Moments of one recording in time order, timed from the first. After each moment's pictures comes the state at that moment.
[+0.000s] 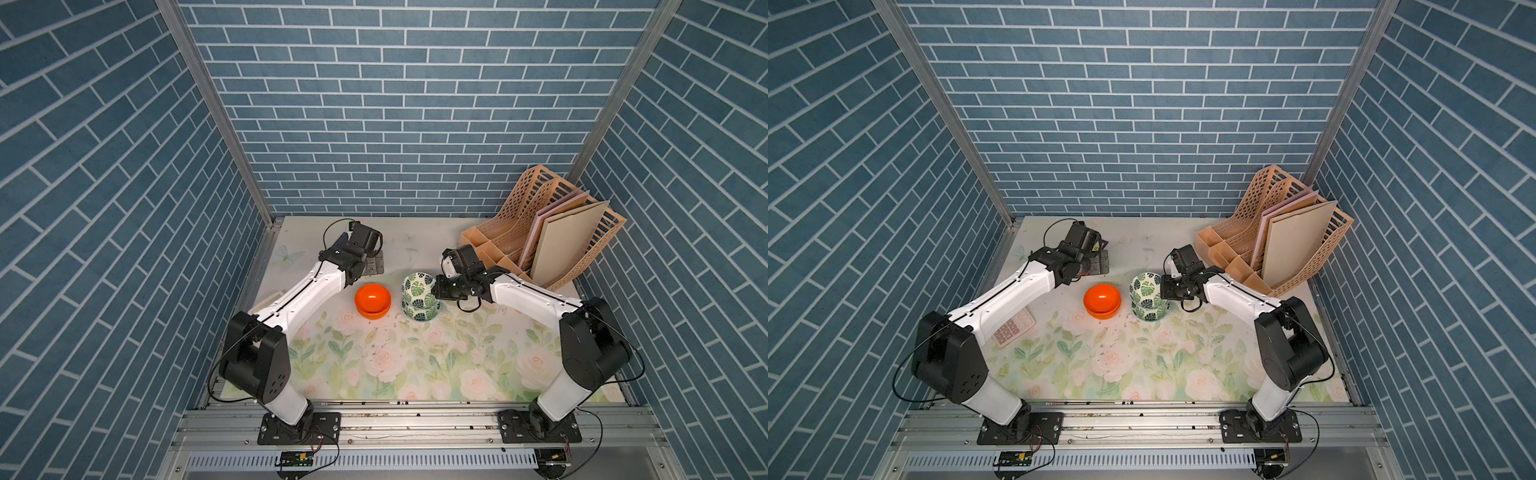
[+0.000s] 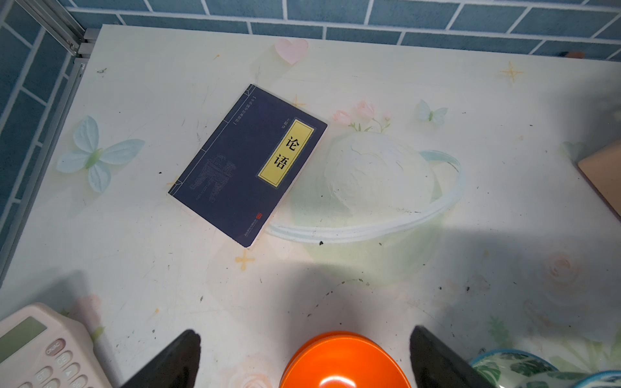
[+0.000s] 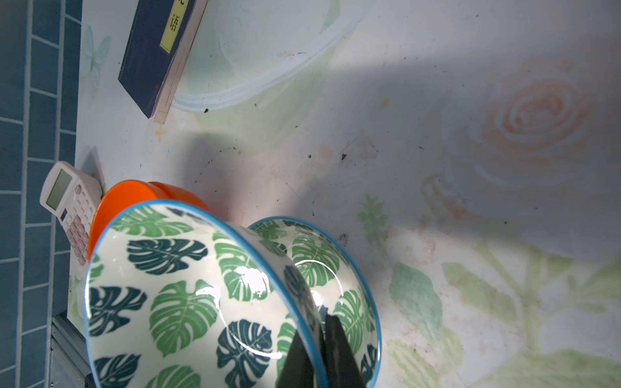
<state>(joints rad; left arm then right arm) -0.47 1.60 1.33 -0.65 -0.34 -0.45 0.61 1.67 1.14 -0.42 -0.25 0.52</state>
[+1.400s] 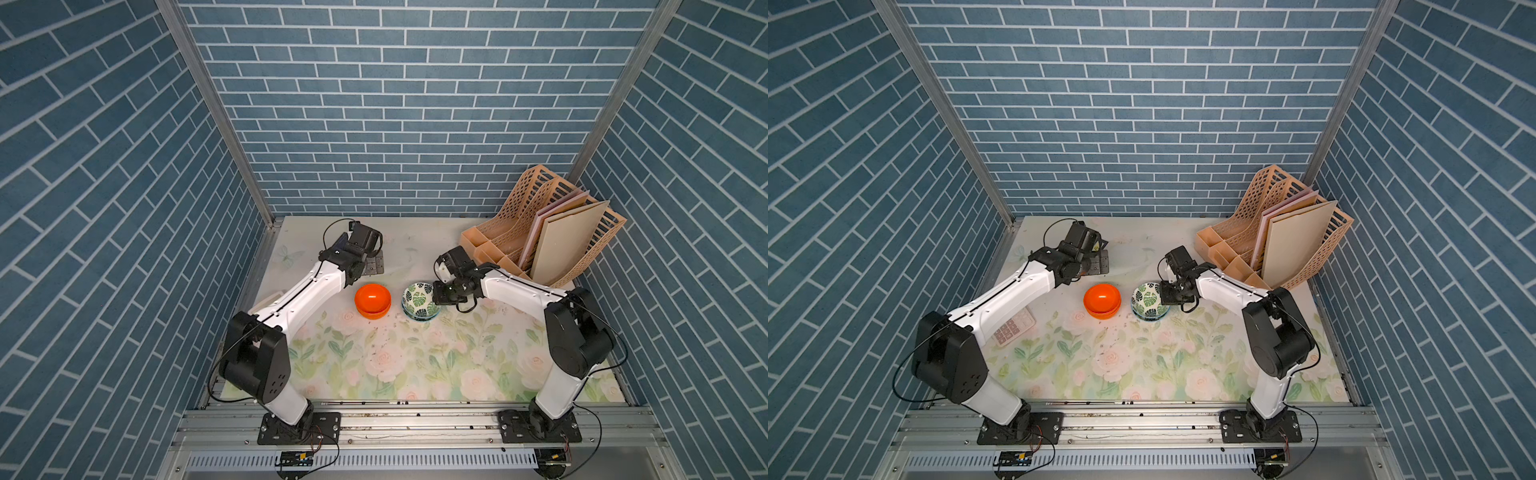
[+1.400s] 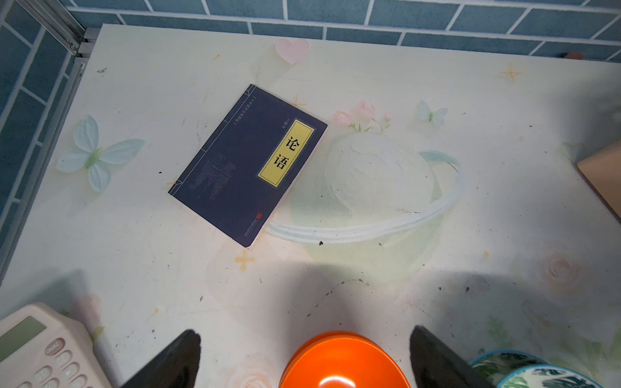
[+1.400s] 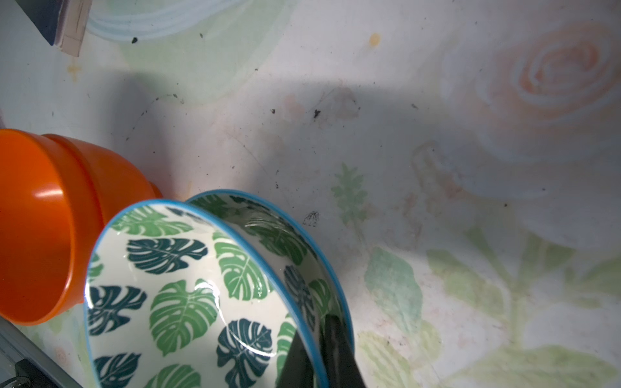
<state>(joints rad) -0.47 1.60 1.33 -0.65 -0.34 -0.46 0.62 1.79 1.21 -0.55 -0.23 0.42</state>
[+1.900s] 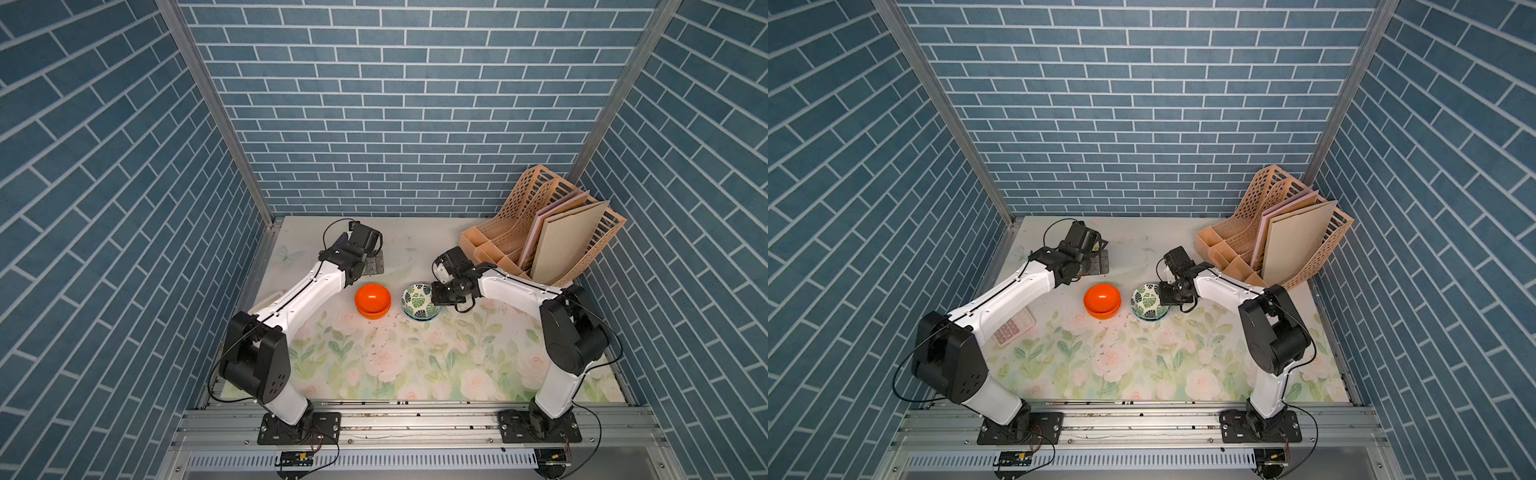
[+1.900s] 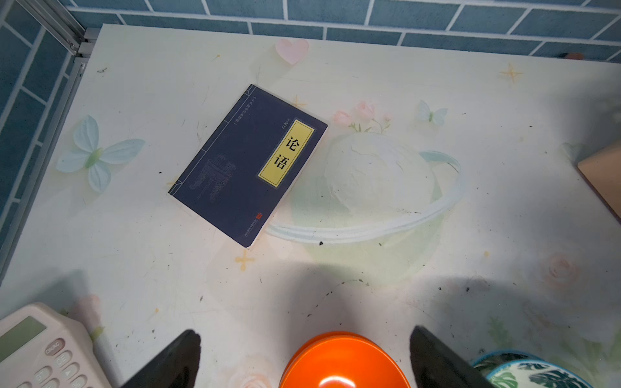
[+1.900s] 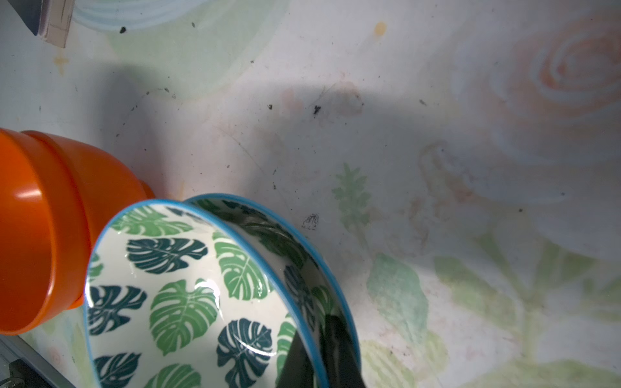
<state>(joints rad) -0.47 1.60 1.33 -0.65 -0.34 -0.46 0.62 1.80 1.22 -0.55 -0.23 0.41</state>
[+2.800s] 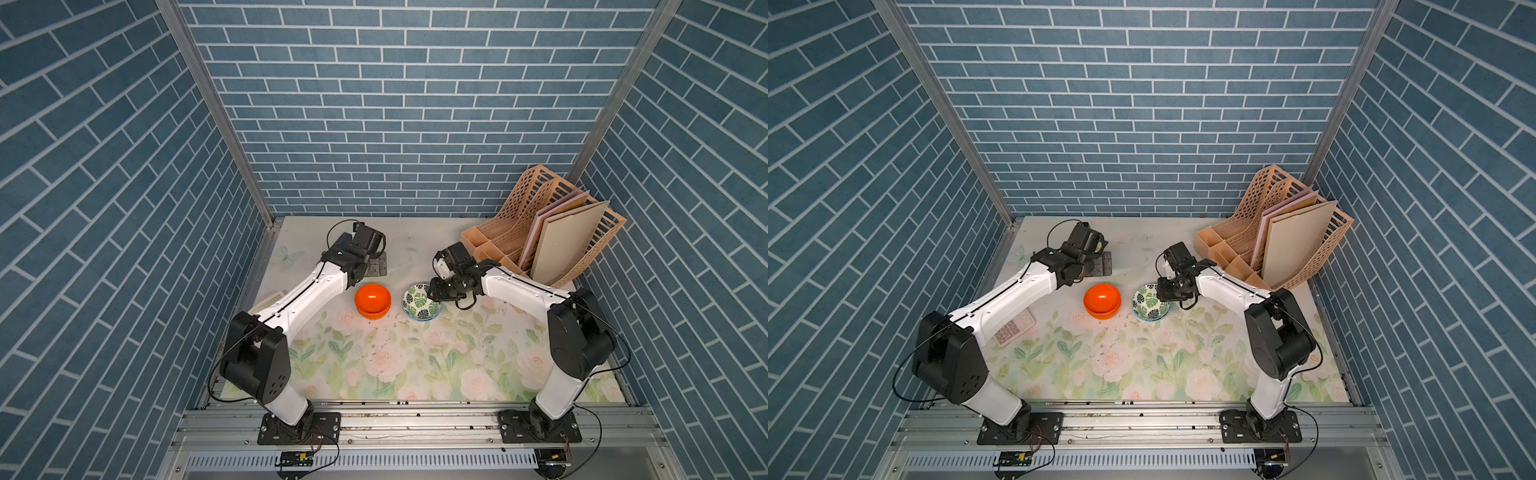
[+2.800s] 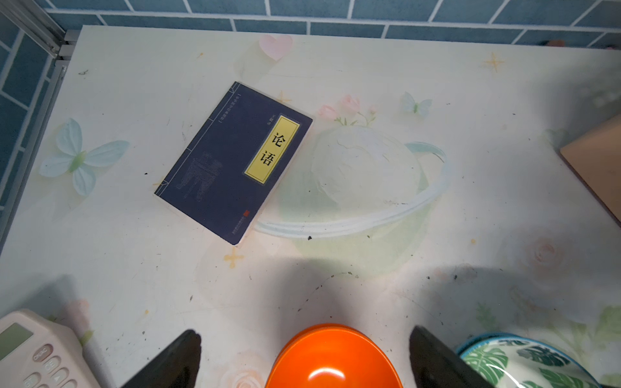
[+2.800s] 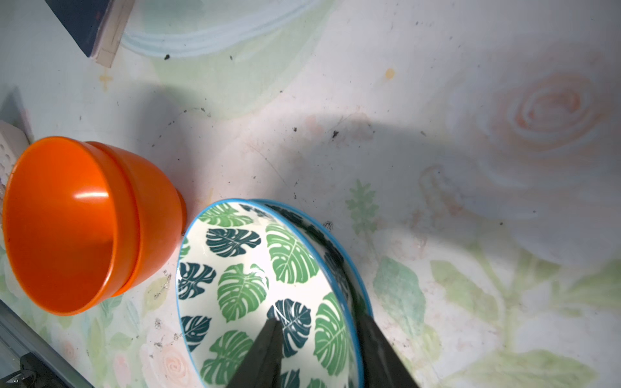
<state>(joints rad) -0.52 1.60 1.33 -0.65 -0.32 -0.44 0.62 1.76 1.25 -0.57 -0.21 0.39</state>
